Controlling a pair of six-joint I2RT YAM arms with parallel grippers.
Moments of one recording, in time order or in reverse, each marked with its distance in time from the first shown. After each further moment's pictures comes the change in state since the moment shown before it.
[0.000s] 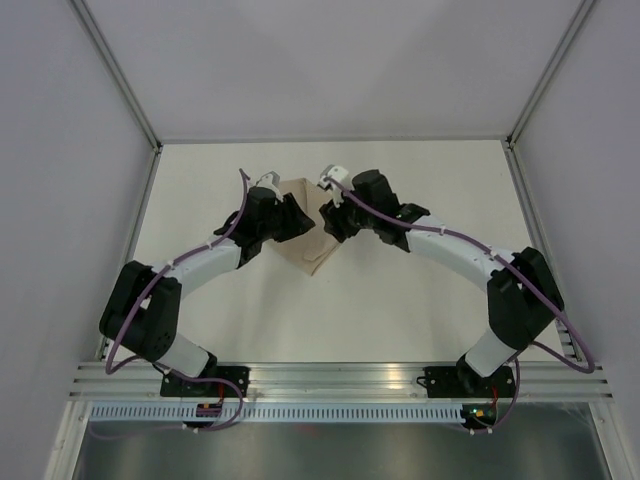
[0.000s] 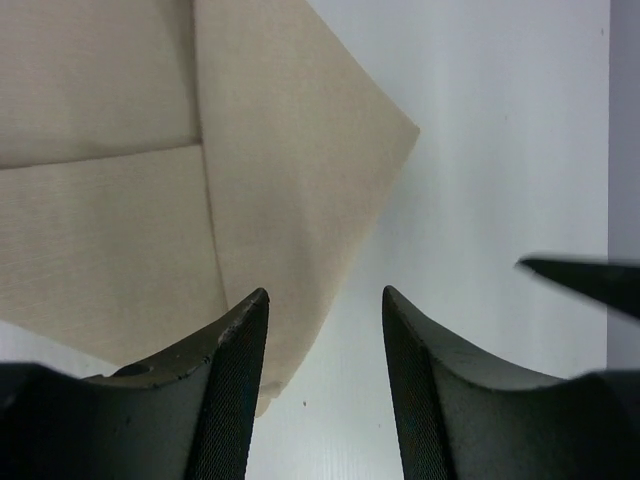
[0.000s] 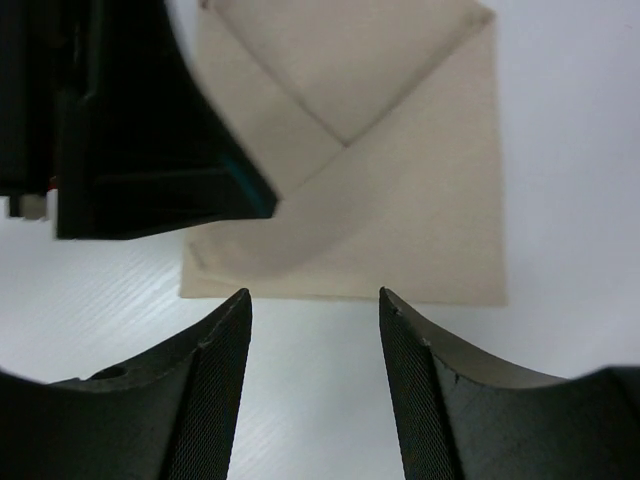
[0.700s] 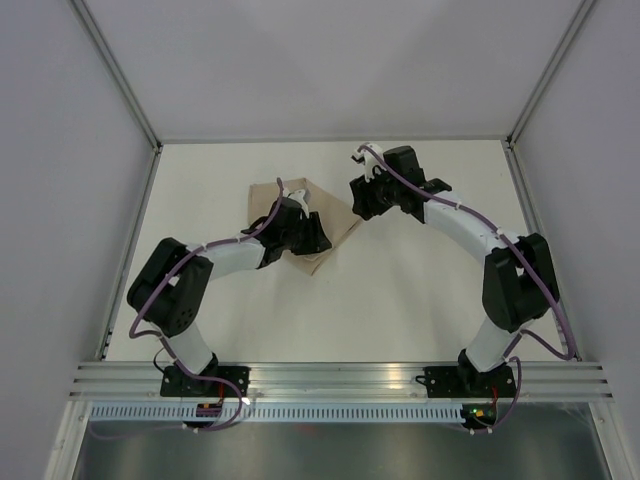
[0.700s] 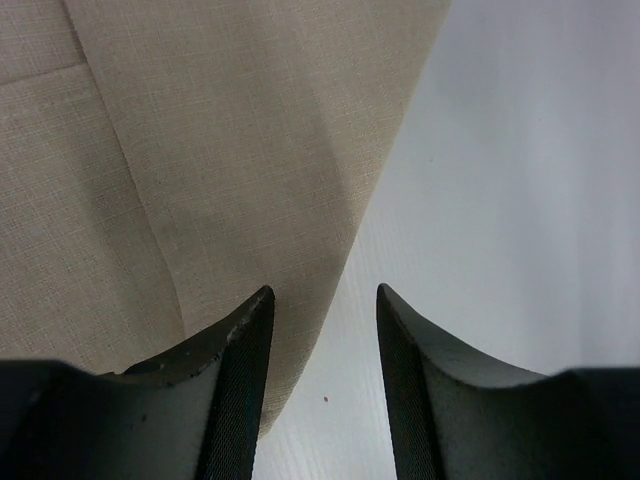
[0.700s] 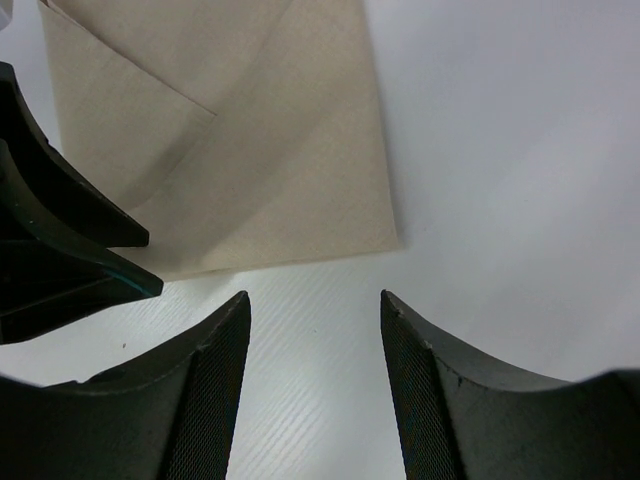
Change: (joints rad) left arm -0.107 0.199 0.034 0.046 0.074 0.121; right arm -0.256 0.061 0.120 -0.147 -0.082 0.022
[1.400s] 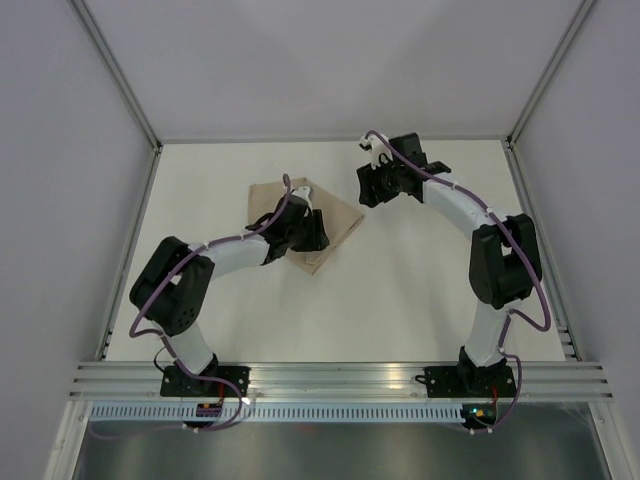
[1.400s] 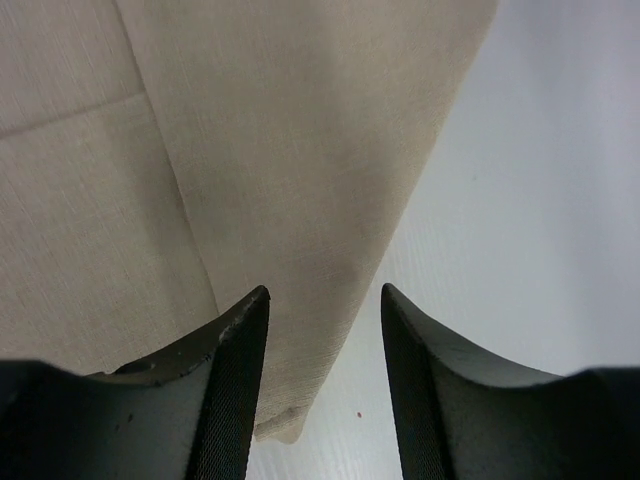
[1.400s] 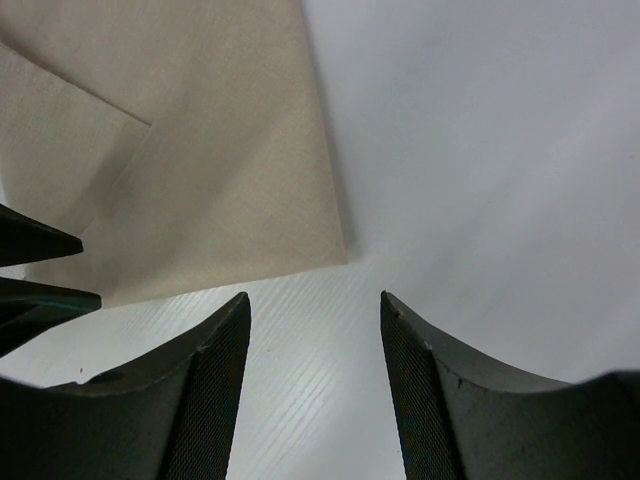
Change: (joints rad) left arm -0.026 0.028 0.037 -0.073 -0.113 0.052; right arm -0.081 0.172 0.164 -0.088 -0.040 -0.005
